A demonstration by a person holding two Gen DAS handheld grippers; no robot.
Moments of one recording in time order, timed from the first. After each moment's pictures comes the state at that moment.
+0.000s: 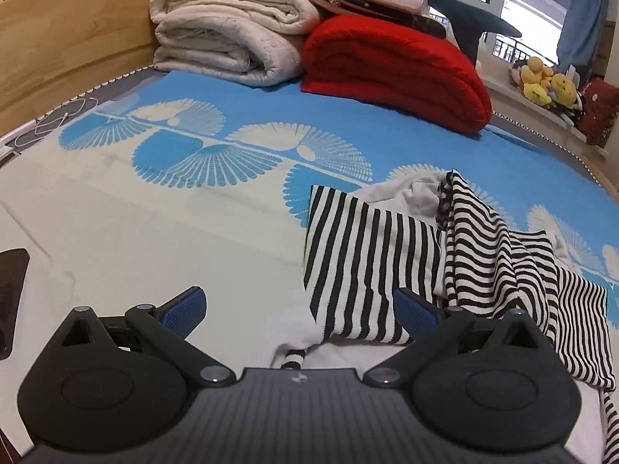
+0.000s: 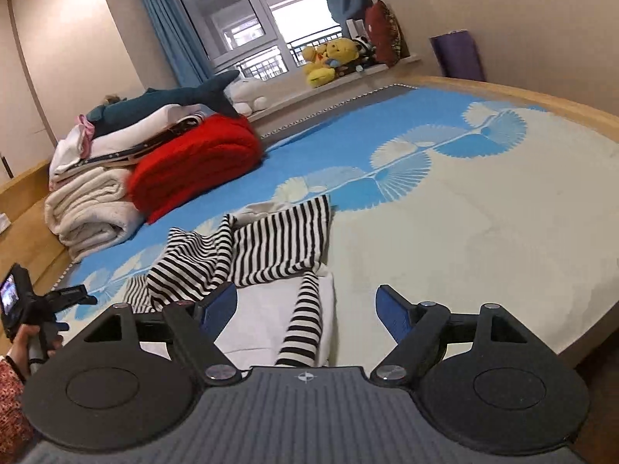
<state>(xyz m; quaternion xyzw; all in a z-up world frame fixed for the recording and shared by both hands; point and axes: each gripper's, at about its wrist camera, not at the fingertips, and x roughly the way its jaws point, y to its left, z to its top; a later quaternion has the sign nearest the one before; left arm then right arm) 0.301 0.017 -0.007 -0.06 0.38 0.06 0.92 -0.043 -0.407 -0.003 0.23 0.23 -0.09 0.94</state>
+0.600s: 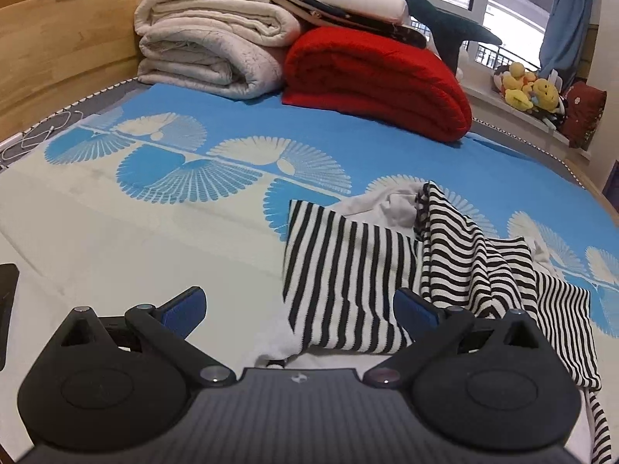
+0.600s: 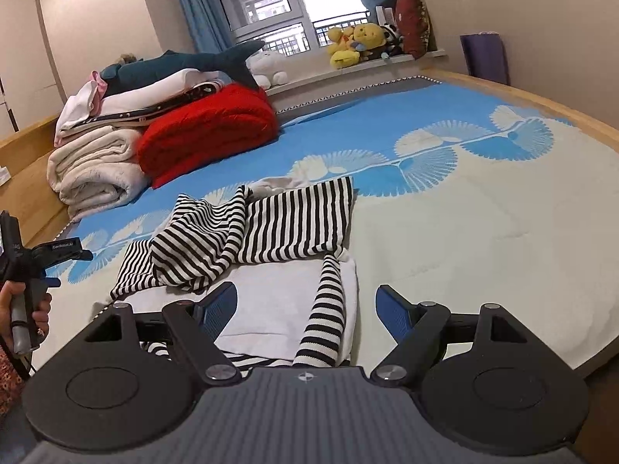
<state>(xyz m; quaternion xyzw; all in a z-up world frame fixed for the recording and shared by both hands) 0.298 0.009 0.005 -0.06 0.36 0.03 0.93 -0.012 -0.378 -0.004 0.19 0.27 -0.07 0.94</state>
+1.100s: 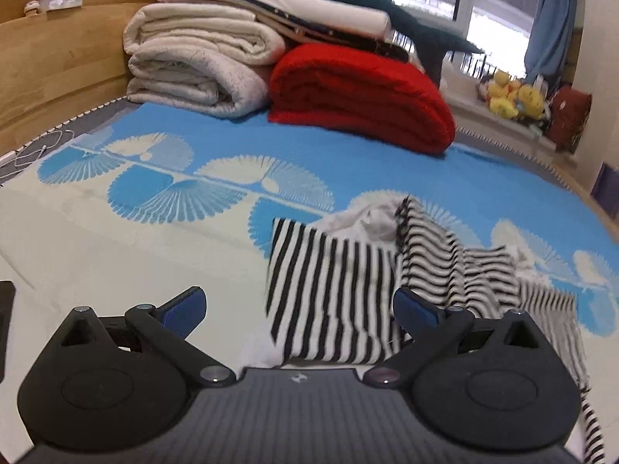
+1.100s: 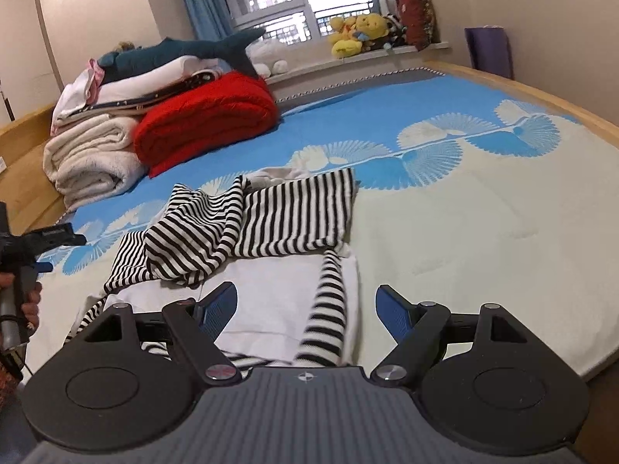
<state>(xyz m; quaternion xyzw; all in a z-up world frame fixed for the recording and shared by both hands) 0.289 0.001 0.020 -0.06 0.33 0.01 0.94 0.015 -0.373 -0.008 0.18 0.28 -0.06 0.94</state>
